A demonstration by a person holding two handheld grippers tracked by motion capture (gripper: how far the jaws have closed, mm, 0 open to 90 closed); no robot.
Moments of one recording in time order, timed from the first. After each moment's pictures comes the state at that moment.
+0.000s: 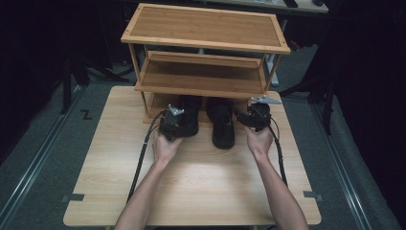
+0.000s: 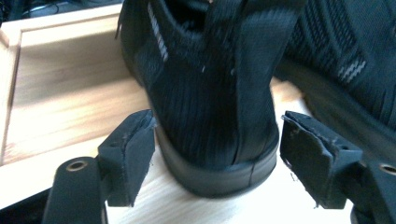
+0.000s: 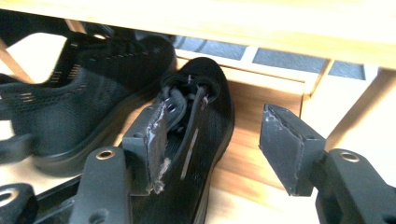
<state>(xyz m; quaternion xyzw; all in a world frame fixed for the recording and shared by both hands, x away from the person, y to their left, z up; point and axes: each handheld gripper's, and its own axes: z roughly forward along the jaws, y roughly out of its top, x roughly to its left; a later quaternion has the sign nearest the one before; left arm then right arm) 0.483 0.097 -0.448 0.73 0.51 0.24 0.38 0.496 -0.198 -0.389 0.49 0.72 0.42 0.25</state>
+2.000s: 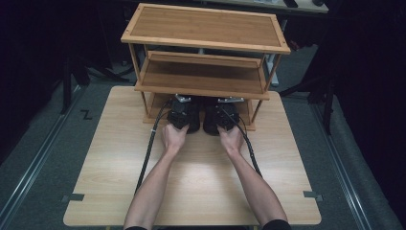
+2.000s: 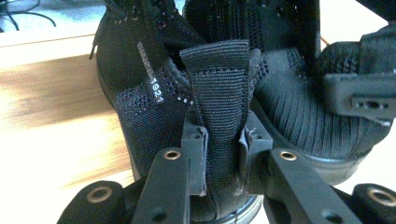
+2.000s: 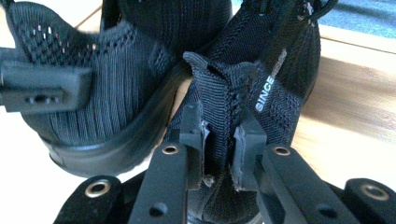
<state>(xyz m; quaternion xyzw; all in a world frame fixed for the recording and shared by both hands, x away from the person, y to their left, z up) 0.521 0.081 -0.436 0.73 0.52 0.21 0.39 0.535 -0.109 -0.435 0.49 0.76 0.37 0.20</state>
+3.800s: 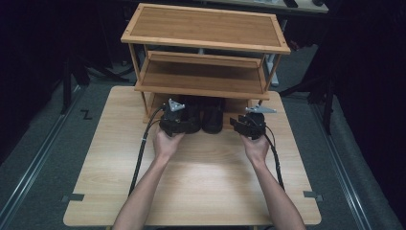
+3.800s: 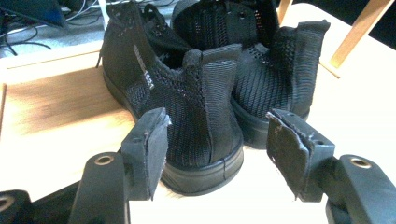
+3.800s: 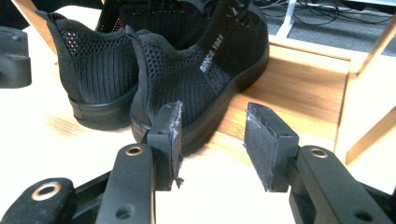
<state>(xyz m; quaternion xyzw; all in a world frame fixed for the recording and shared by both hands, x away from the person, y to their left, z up) 0.476 0.100 -0.421 0.74 0.48 0.23 0.42 0.489 -0.191 -0.418 0.46 0.75 0.42 0.21</state>
